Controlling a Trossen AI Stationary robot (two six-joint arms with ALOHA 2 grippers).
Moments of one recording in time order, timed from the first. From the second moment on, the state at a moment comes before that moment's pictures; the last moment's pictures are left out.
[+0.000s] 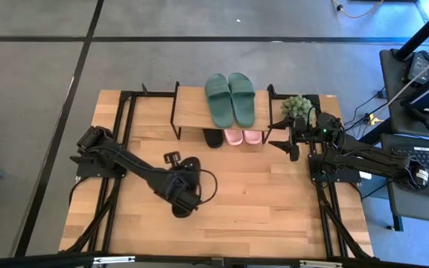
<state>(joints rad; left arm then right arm) -0.45 1.80 1.47 -1.33 -0.61 -0.75 -0.50 0.52 0.26 0.19 -0.45 0.04</state>
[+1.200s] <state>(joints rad) -0.05 2.08 1.43 -1.13 -0.76 -0.51 -0.50 0.52 0.26 0.10 -0.45 0.05</state>
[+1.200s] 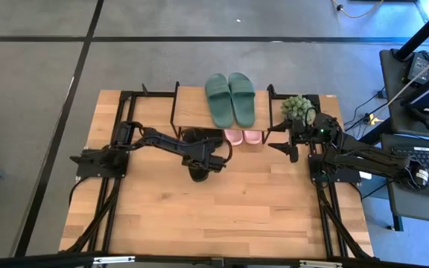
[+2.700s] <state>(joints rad) 0.04 2.03 1.46 -1.13 -0.59 -0.44 -0.50 0.52 0.26 0.08 -0.45 0.05</state>
